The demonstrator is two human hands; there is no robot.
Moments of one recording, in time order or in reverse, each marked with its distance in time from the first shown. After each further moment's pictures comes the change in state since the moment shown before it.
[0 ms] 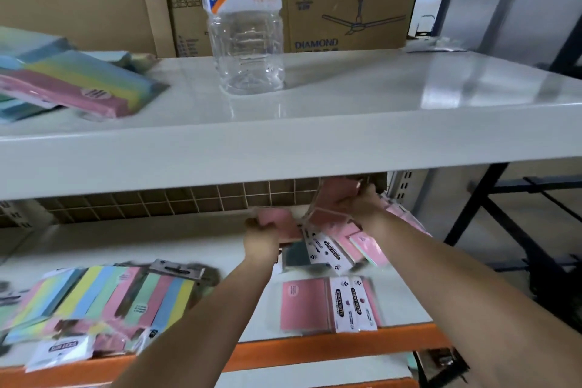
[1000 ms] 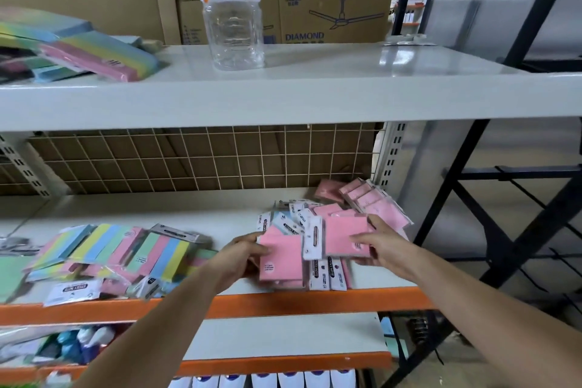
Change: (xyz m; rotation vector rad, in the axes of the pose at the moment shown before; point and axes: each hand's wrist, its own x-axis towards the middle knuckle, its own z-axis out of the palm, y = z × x) left_hand -0.068 -0.035 -0.052 -0.084 -0.518 -0.207; right_hand -0.073 0.083 -0.078 0.096 -0.417 0.145
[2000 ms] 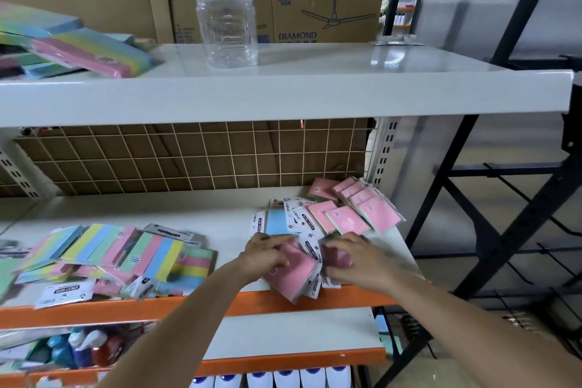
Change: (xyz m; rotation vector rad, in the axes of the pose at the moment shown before) left_hand 0.018 -0.014 0.032 0.649 0.026 0.141; right_hand -0.025 0.018 0.023 -1.142 0.016 -0.362
